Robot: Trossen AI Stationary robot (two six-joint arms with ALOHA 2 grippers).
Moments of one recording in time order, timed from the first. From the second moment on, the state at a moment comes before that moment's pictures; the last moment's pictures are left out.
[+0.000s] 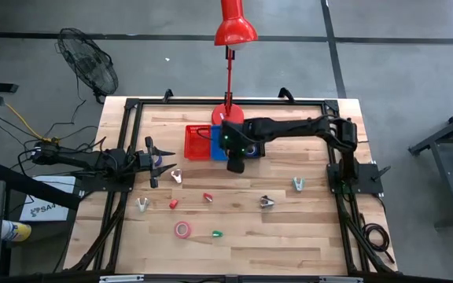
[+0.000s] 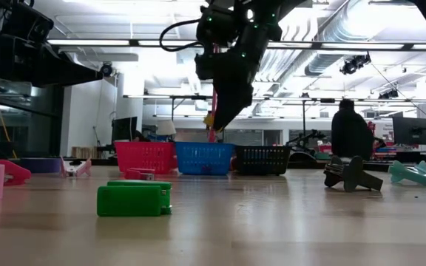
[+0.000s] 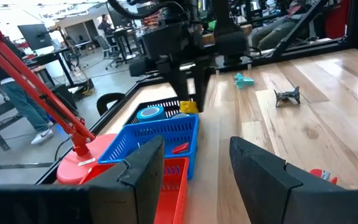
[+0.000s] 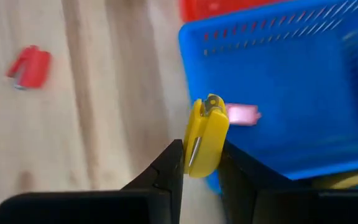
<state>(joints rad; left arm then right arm) -0.18 0.12 0.02 0.05 -0.39 0.21 -0.18 1.97 1.56 -0.72 -0.08 0.00</state>
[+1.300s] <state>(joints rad) -0.18 0.12 0.02 0.05 -0.39 0.21 -0.24 2.07 1.56 -0.57 0.06 0.02</state>
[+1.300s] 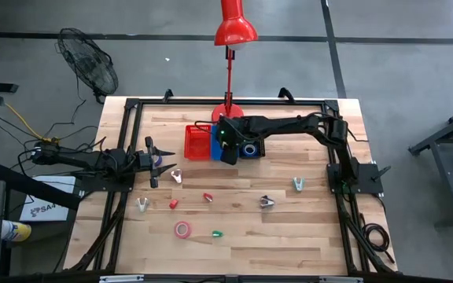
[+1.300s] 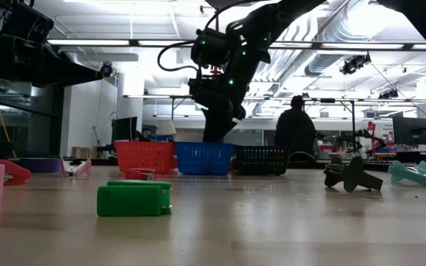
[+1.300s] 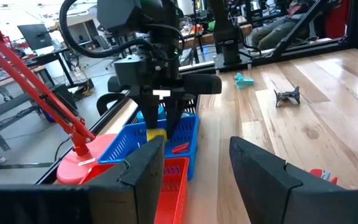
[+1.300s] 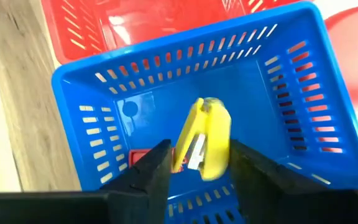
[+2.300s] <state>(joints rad) -0.18 0.12 0.02 0.05 -0.39 0.21 -0.17 1.83 1.56 -1.26 0.17 0.93</state>
